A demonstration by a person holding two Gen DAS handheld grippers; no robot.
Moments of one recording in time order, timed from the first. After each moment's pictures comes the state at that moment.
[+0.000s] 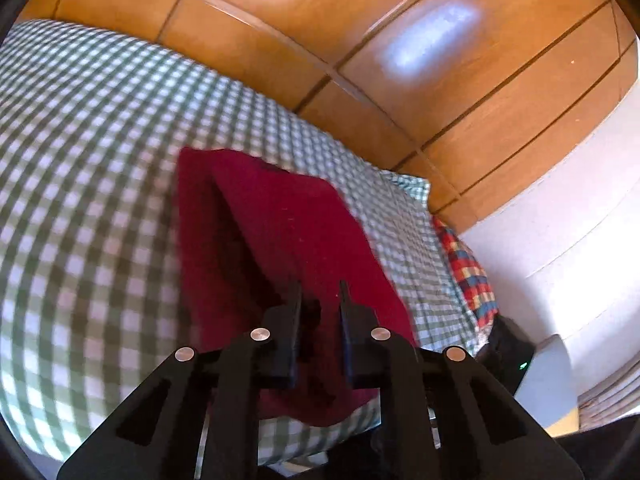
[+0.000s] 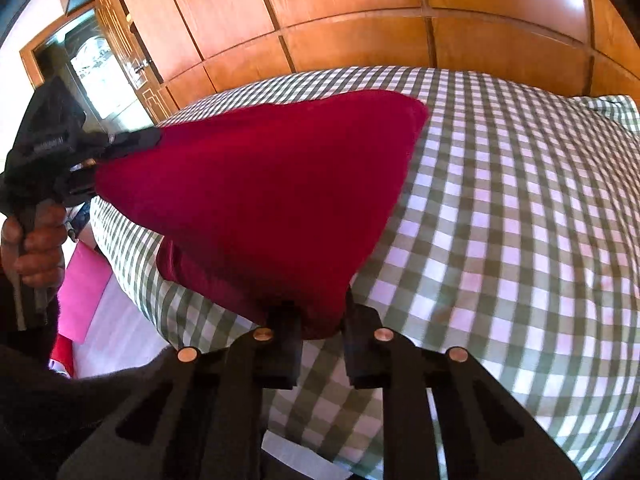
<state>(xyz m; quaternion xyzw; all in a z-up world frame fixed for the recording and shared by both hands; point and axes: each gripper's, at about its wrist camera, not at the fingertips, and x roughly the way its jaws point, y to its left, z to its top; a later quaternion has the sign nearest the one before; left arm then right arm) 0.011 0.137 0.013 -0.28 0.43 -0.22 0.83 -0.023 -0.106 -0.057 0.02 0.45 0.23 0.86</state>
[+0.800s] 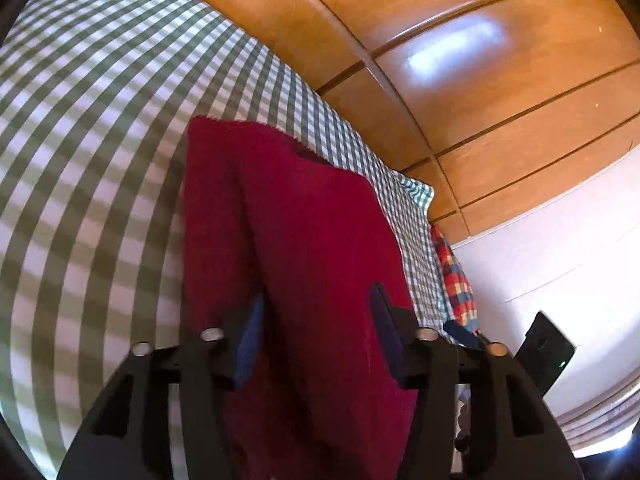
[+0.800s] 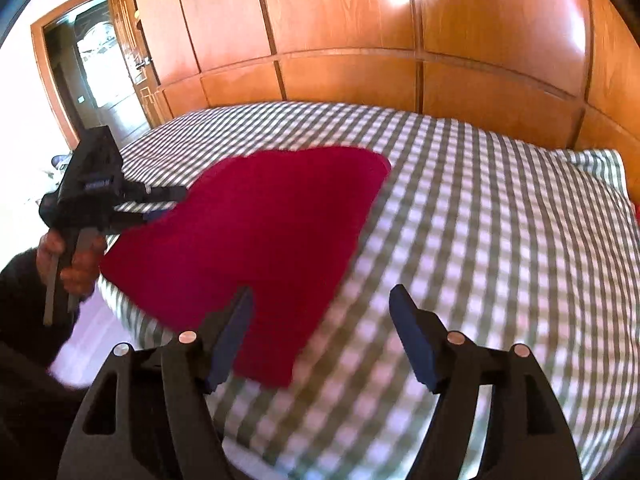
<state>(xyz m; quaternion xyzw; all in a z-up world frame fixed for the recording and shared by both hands) 0.072 0.147 -0.030 -0.34 0.44 -0.24 0.80 0.006 -0.150 0.014 -0.03 0.40 0.21 0.89</state>
